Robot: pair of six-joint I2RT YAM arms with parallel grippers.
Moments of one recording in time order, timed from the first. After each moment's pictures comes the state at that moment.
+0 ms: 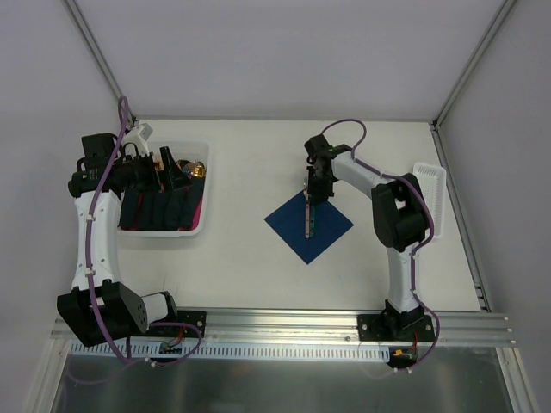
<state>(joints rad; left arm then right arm) 0.27 1.23 1.25 -0.88 0.72 -0.02 0.49 2.10 1.62 -0.80 0.03 0.51</state>
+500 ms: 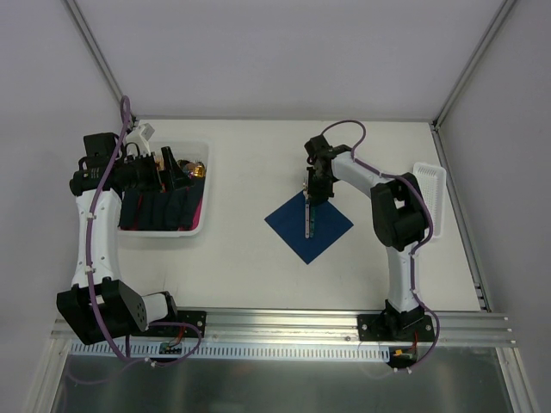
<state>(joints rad) 0.26 1.24 1.25 -0.88 0.72 -0.02 0.48 2.11 1.62 -0.80 0.02 0.50</state>
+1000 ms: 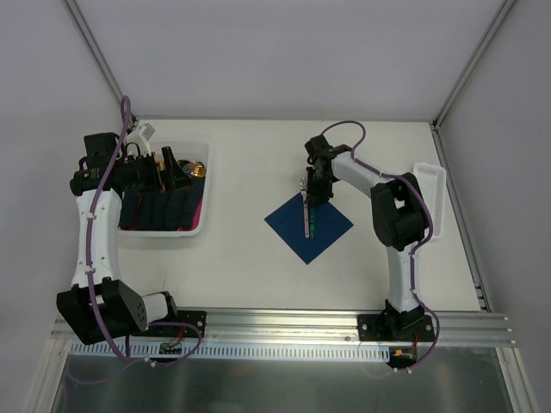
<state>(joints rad) 0.26 1.24 1.25 -0.88 0.72 -0.02 0.48 2.11 1.62 -0.80 -0.01 0.50</state>
